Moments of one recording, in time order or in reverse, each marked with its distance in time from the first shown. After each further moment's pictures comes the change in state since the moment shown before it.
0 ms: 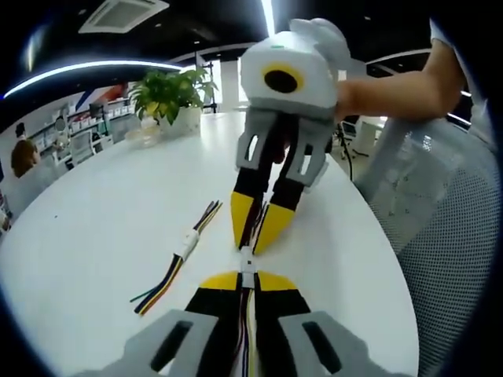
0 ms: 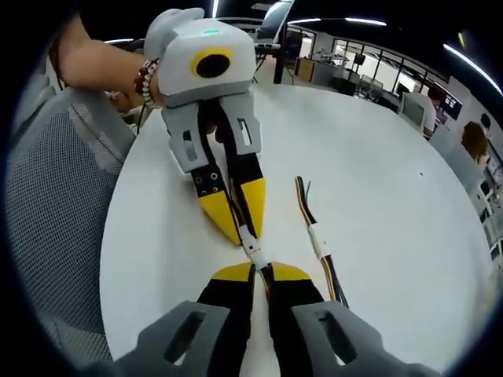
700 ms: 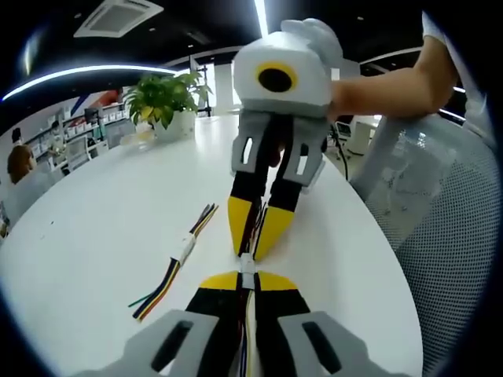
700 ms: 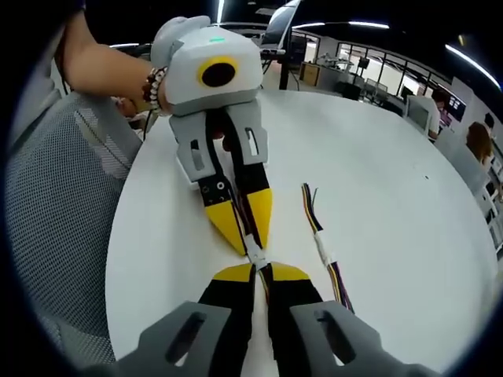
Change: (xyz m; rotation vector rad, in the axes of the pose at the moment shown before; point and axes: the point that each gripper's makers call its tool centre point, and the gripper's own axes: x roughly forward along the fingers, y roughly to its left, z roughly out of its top) left arm 0.000 -0.003 0.000 0.031 -0.017 -0.031; right arm 0.001 0.005 0.006 0.042 -0.046 0.052
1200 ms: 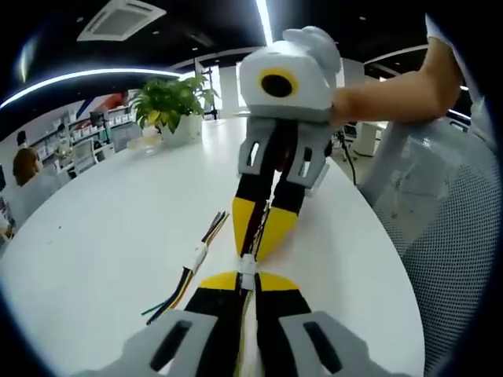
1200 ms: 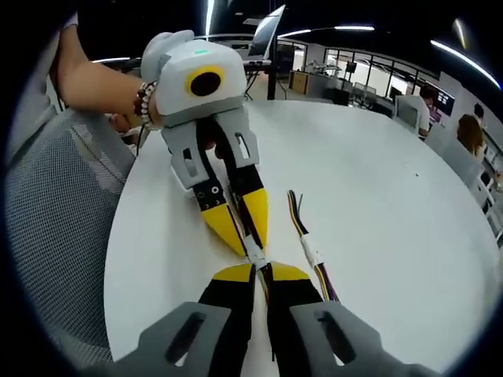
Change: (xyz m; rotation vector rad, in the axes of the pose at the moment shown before) left arm 0.000 0.016 0.013 0.002 -0.013 0.077; right arm -0.007 -0.015 0.007 0.025 -0.069 -0.058
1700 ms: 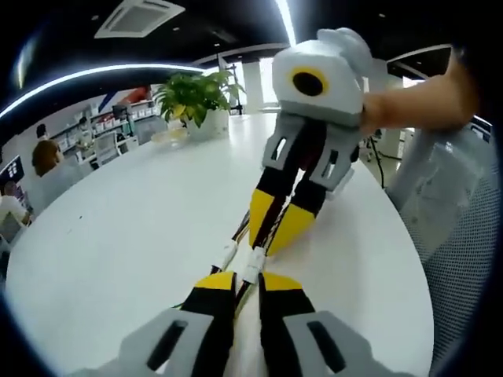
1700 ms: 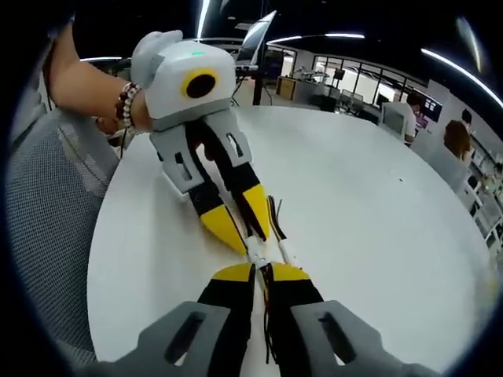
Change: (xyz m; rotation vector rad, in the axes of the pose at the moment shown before) left arm 0.003 0.021 -0.007 -0.054 0.035 0.115; right arm 0.003 -0.017 0.001 -0.016 -0.018 -0.082
